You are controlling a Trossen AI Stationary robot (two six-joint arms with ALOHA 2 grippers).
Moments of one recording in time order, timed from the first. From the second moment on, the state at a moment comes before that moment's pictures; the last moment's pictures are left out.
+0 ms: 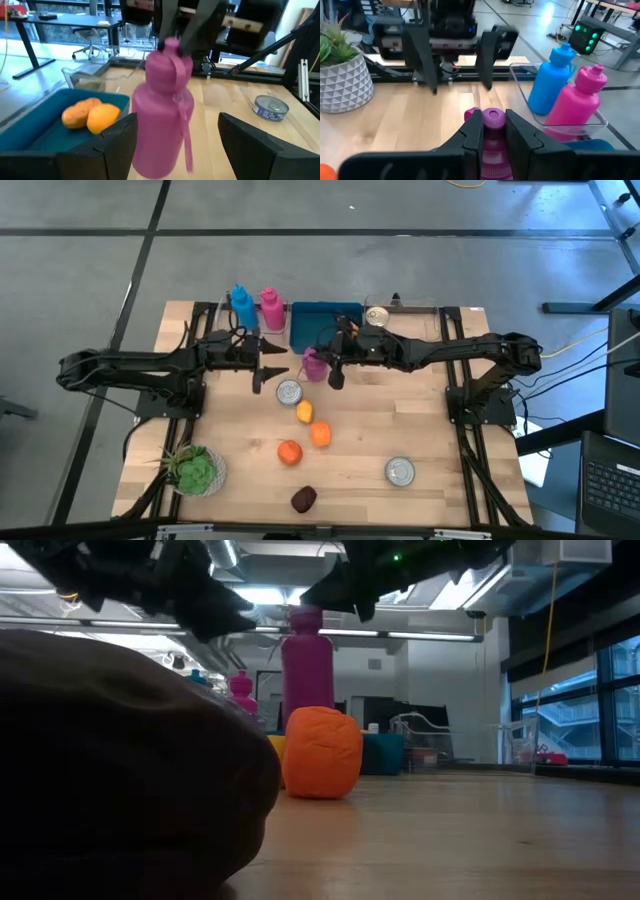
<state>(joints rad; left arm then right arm) 0.33 0.89 0.43 0.36 0.14 -0.02 -0.09 1.59 1.08 0.23 0.06 -0.07</state>
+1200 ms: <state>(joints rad) 0.32 1.28 0.75 0.35 0.21 0.04 -0.09 1.59 1.09 0.27 0.03 -0.09</state>
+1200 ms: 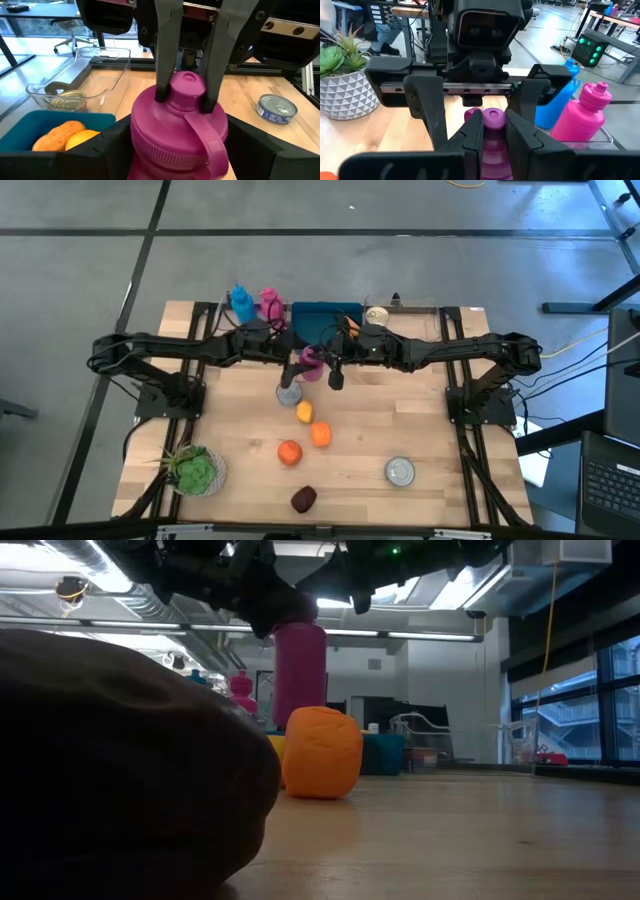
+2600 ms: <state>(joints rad) 0.32 1.28 0.77 0.34 0.21 0.06 -0.09 1.59 1.09 0.27 -0.01 -0.08</state>
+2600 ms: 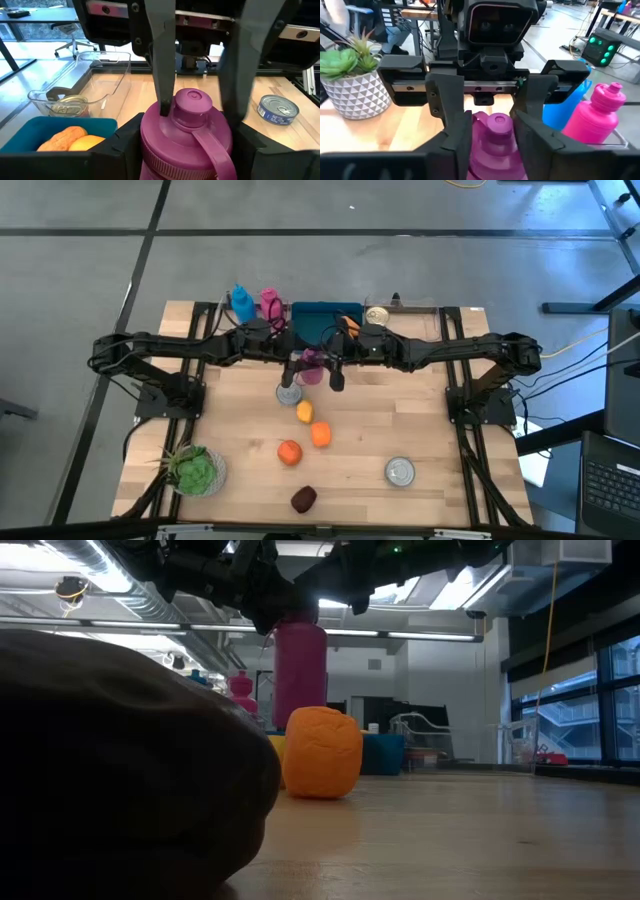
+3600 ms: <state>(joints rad) 0.43 0.93 0.77 0.03 0.04 0.12 -0.07 1.35 1.09 -0.08 0.21 -0.07</state>
